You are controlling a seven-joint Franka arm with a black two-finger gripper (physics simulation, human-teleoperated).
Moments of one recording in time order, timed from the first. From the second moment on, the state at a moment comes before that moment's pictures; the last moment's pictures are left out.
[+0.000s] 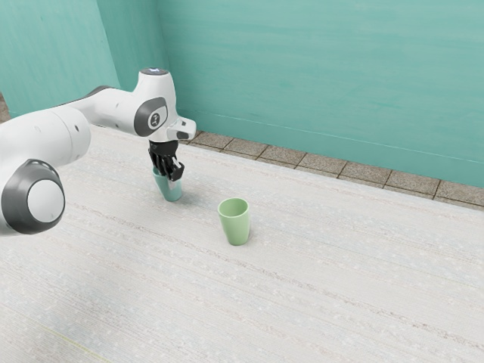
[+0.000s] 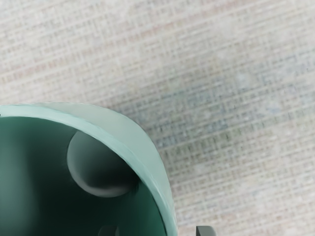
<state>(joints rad) 0.33 0.94 -0.29 -0.97 0.34 1.85 0.37</state>
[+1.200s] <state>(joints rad) 0.33 0.94 -0.29 -0.97 0.34 1.86 0.36</state>
